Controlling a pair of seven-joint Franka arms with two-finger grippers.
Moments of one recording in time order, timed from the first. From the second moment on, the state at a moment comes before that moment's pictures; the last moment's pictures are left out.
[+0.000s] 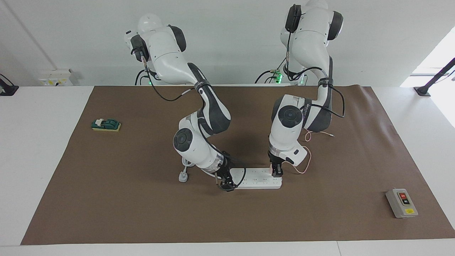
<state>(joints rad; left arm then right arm) -0.43 0.59 -0.02 -1.46 0.06 2.05 -1.94 0.42 0.88 -0.02 -1.12 0.56 2.15 1.64</state>
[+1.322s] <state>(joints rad) -0.43 0.59 -0.02 -1.46 0.07 2.06 -1.95 0.46 0.90 -0.02 -1.13 0.56 2.23 1.63</state>
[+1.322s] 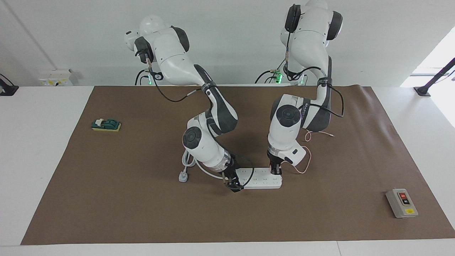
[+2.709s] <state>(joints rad) -0.43 0.59 -0.02 -1.46 0.07 2.06 -1.95 0.46 0.90 -0.02 -1.14 0.56 2.22 1.63</state>
